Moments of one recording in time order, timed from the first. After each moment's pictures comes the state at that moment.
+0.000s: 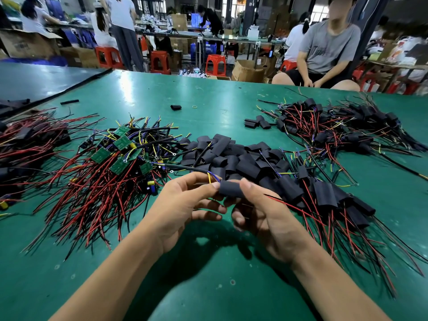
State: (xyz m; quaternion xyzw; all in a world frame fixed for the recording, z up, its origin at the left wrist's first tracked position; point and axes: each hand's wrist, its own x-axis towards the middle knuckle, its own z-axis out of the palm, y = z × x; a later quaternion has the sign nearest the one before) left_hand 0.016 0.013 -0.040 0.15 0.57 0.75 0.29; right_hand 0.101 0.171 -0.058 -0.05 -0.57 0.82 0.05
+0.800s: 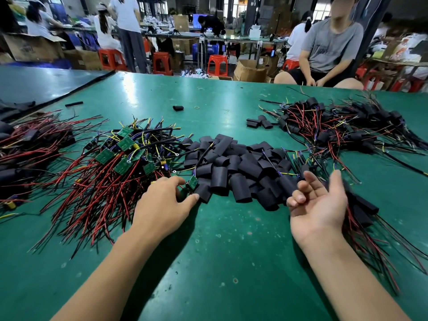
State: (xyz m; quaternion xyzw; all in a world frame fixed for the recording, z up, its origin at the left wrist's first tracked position) left_hand -0.015 -0.008 -0.068 0.20 0.94 0.29 -0.04; right_hand 0.103 0.215 -0.049 -0.30 -0.31 0.82 0.37
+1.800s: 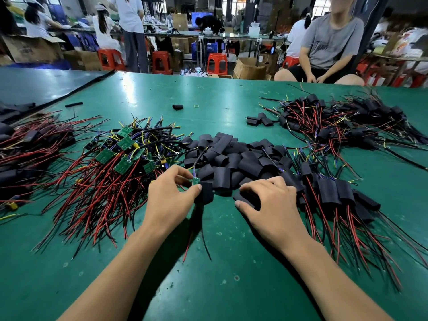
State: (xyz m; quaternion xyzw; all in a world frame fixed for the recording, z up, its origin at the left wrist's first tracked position) left_hand -0.013 0.006 -0.066 0.16 0.86 0.48 -0.06; right_hand 0.089 0.195 -0.092 -0.11 -0.95 0.16 0.25
